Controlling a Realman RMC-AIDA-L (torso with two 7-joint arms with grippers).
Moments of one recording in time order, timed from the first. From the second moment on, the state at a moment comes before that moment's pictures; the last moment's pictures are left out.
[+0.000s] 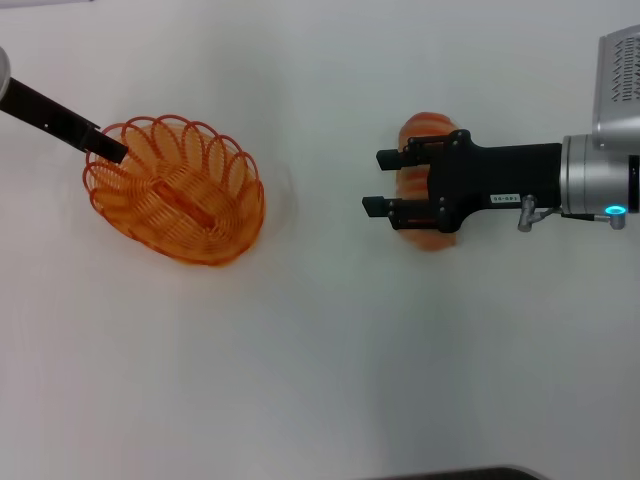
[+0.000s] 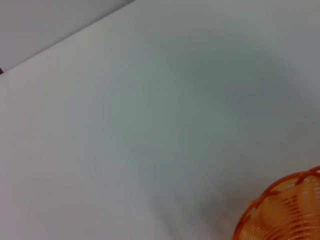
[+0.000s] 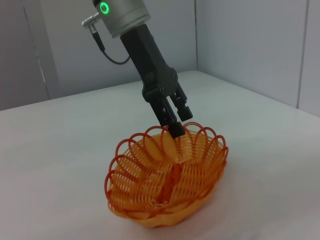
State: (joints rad) left arm -0.85 -2.06 0.91 0.85 2.83 1.31 -2.31; right arm 0.53 2.08 -0.88 -0.57 -1.94 -1.38 1.19
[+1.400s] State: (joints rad) left arm -0.81 -2.10 1.00 0.91 2.86 1.25 -2.38; right arm 0.54 2.09 -0.88 -0.56 -1.92 -1.37 1.19
